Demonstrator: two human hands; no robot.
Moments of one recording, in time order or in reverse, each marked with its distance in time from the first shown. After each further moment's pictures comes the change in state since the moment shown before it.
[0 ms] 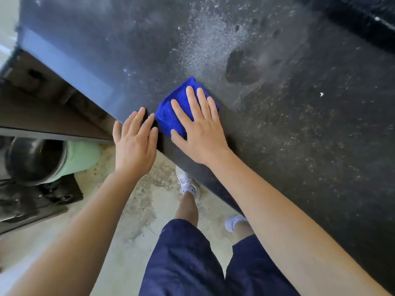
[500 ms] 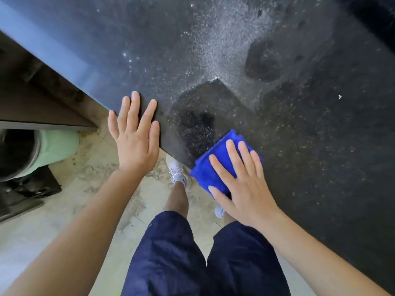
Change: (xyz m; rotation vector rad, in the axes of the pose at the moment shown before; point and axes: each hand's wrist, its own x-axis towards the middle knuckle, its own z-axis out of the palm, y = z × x) left_hand 0.014 -0.027 0.022 -0.133 0.090 -0.008; right_hand -0.124 0.007 -0.010 -0.036 -0.204 -0.008
